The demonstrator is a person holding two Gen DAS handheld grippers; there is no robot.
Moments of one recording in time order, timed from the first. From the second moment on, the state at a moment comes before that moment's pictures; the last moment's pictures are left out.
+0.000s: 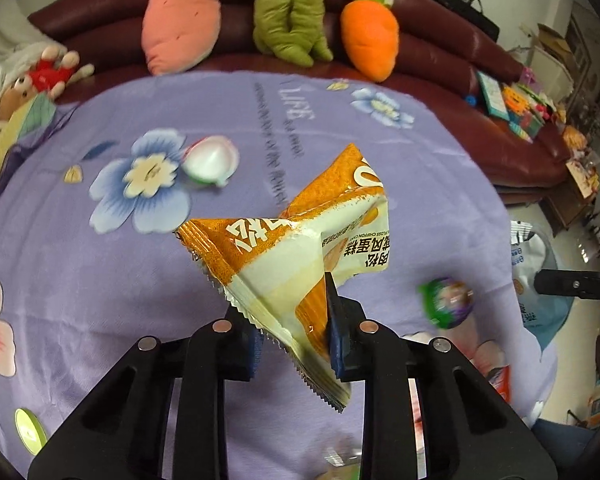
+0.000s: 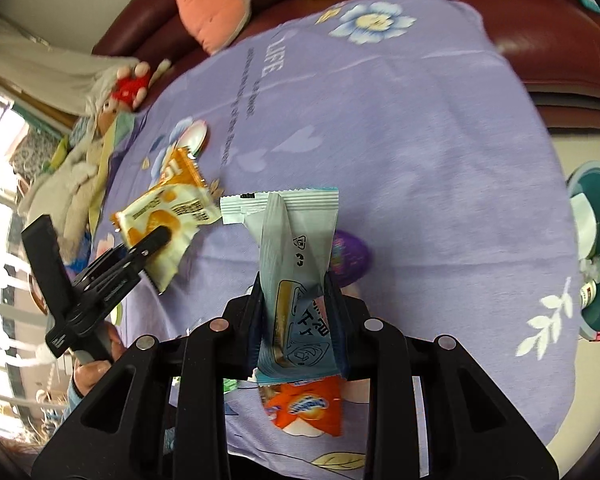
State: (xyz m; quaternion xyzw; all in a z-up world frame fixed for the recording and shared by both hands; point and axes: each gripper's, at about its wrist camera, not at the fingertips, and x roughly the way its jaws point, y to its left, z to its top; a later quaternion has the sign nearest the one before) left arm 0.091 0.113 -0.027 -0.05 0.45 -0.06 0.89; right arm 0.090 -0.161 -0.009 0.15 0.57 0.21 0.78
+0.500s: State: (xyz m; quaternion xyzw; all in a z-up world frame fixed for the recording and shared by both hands) left arm 0.114 -0.022 0.007 0.01 0.44 -0.14 0.89; right arm 0.082 -0.272 0.016 0.22 0.50 0.17 0.82
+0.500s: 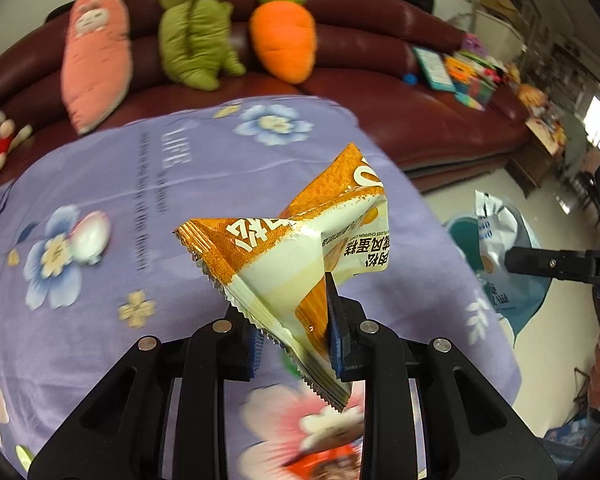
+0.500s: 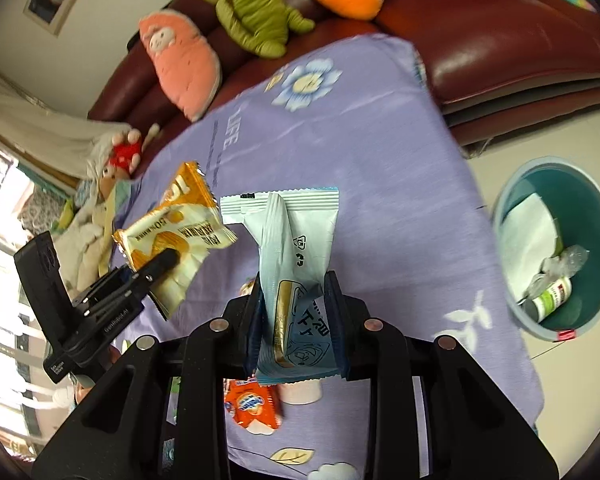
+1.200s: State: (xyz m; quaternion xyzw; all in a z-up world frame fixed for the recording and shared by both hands) left arm 0.126 -0.211 0.002 0.09 0.45 -0.23 0.86; right arm 0.050 -0.448 0.010 0.34 0.42 0.09 0.84
